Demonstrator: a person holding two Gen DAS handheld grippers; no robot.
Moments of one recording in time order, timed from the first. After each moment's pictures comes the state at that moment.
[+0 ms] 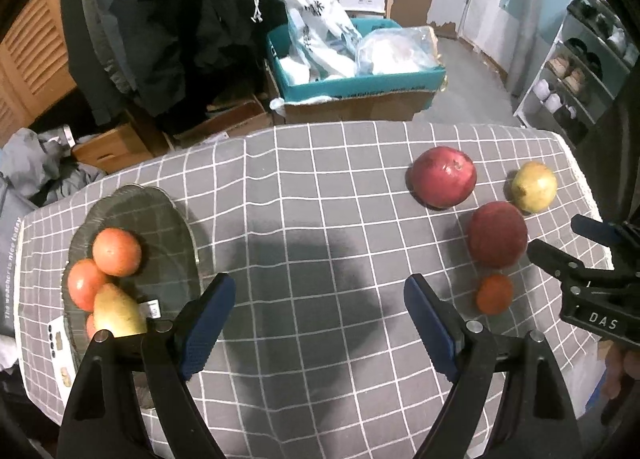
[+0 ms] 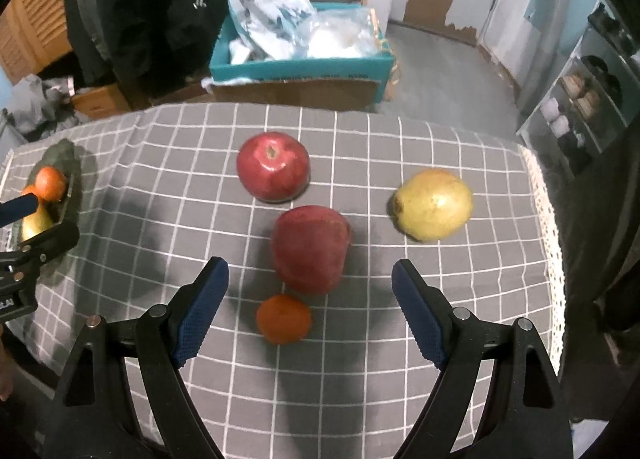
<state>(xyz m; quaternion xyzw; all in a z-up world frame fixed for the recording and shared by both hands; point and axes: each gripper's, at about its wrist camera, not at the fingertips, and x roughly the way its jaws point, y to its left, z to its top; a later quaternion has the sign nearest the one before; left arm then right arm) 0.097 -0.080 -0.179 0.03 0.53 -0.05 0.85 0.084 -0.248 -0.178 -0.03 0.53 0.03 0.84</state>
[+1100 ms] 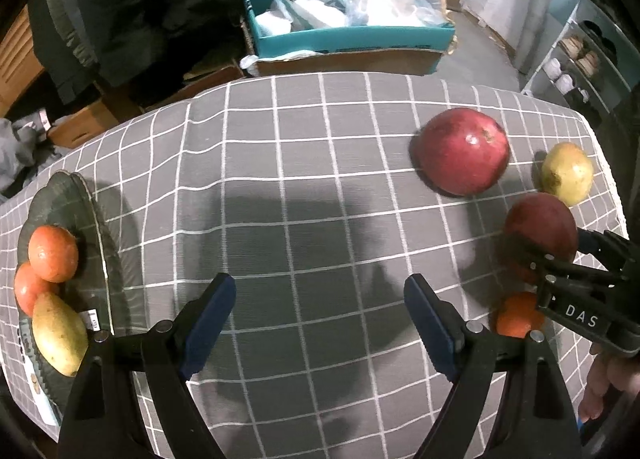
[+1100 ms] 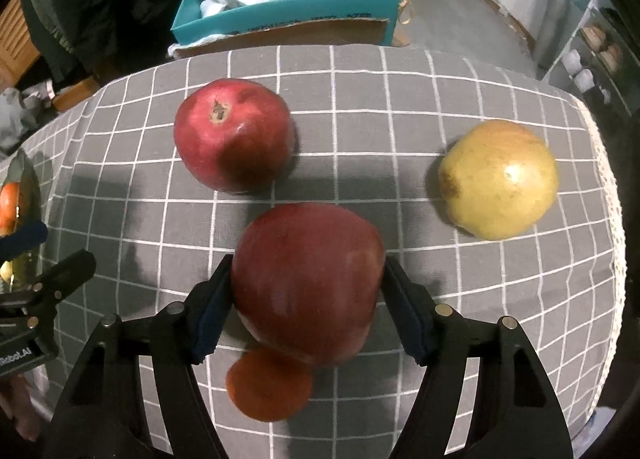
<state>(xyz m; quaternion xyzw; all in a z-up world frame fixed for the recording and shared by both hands) 0.133 -0.110 -0.241 0.03 0.57 -0.06 0.82 0.125 -0.264 -0.246 0.02 0.58 0.02 0.82</state>
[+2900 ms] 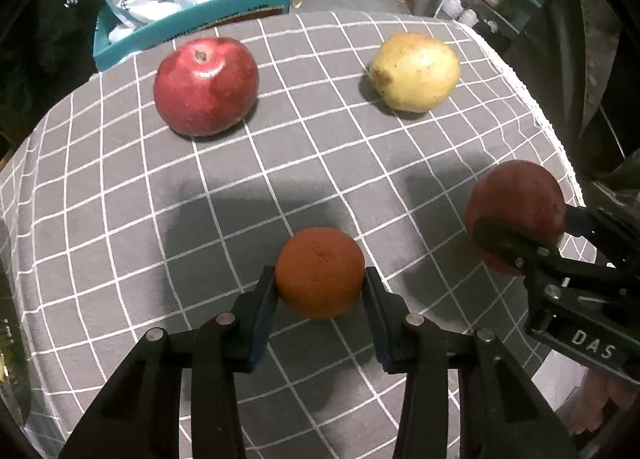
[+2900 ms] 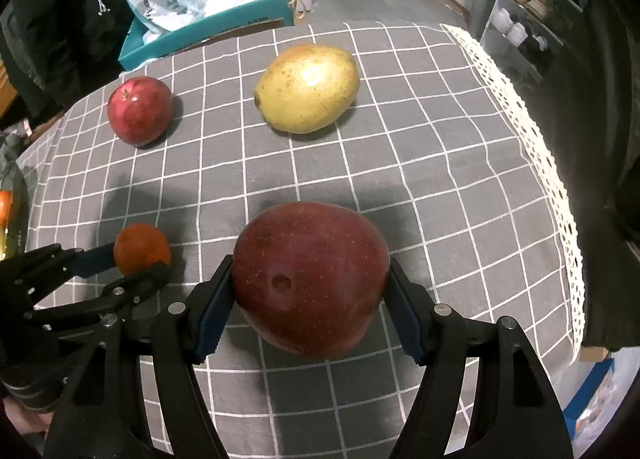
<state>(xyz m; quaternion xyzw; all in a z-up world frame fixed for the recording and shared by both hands) 0.078 -0.243 -0.262 0.06 0.58 -0.21 0.79 0.034 -0.353 -0.226 0.06 0.56 -0.05 0.83</state>
